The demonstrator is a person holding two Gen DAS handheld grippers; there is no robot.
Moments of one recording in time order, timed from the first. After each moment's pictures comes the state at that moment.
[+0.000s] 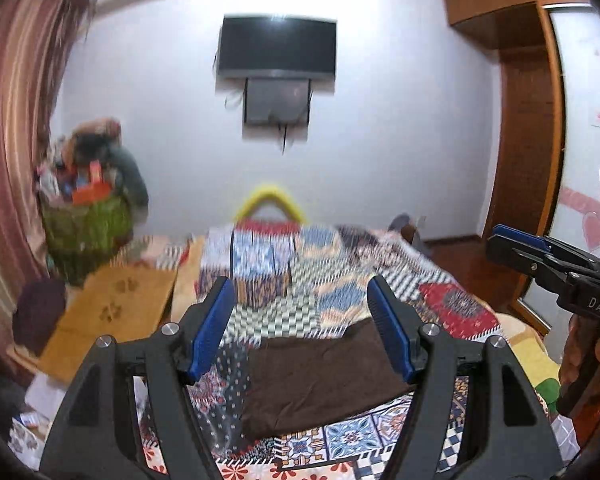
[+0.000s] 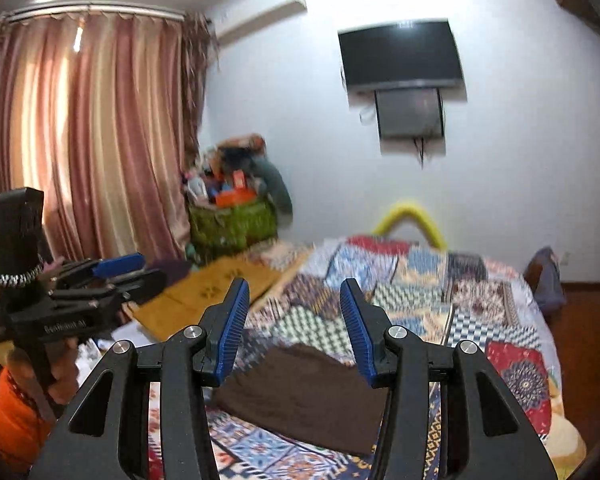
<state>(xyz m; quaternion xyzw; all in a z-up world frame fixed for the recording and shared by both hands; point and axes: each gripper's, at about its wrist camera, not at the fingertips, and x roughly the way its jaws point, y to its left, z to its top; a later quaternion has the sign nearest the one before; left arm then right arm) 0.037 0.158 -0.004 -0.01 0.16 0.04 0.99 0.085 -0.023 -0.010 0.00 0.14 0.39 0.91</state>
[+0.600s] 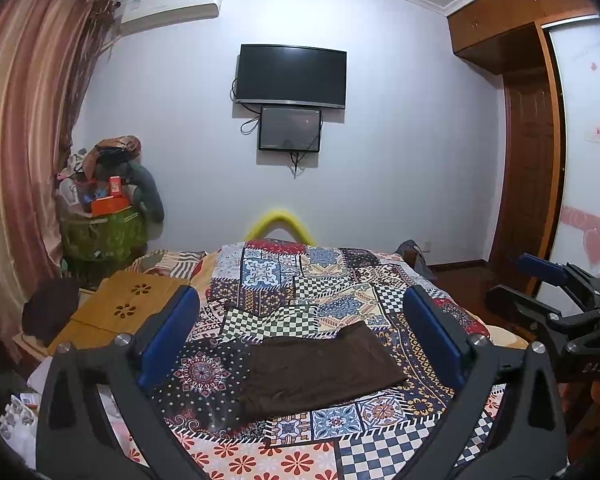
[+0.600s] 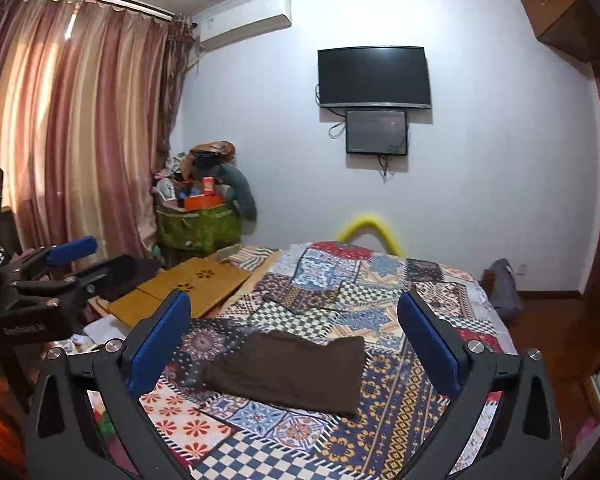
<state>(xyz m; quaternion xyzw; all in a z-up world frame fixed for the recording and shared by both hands) -0.021 0.144 -0.012 -0.03 0.12 0.06 0.99 0.028 -0.026 -0.023 -0.02 0.12 0.31 0.94</state>
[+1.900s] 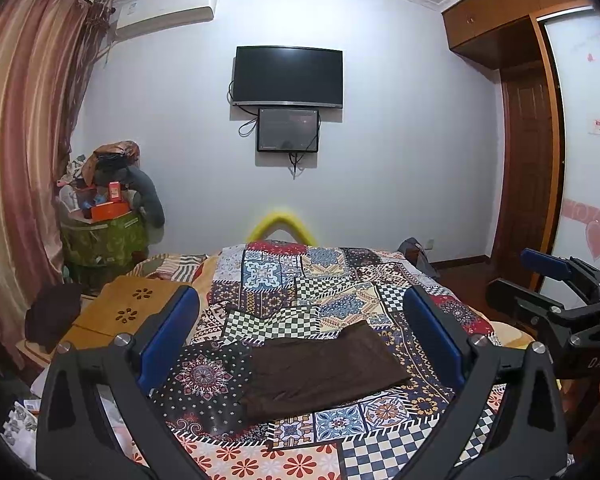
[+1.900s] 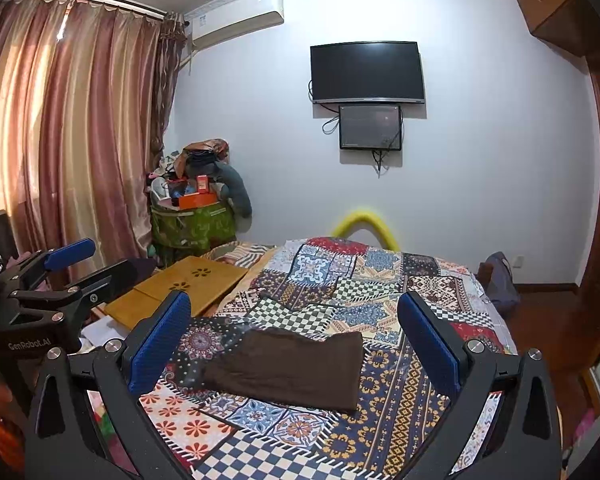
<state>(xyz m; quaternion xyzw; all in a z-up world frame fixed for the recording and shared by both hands) -0.025 0.139 -0.016 -0.01 0.12 0.06 0.99 0.018 -0.026 -0.022 -0.02 0.13 0.30 0.94</state>
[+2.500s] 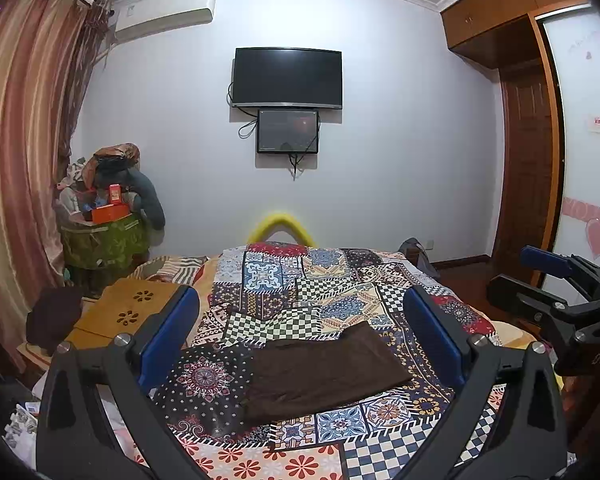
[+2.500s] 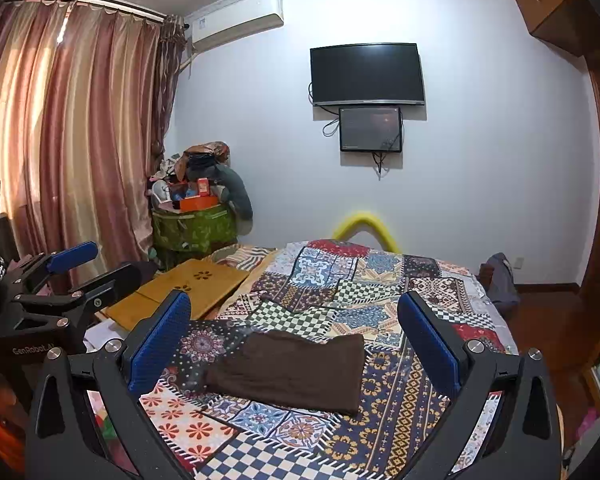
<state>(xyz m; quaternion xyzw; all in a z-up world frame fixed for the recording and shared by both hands) -0.027 0.141 -0.015 -0.01 0.12 0.06 0.99 0.015 -0.025 -0.021 -0.02 0.13 0.30 0.94</state>
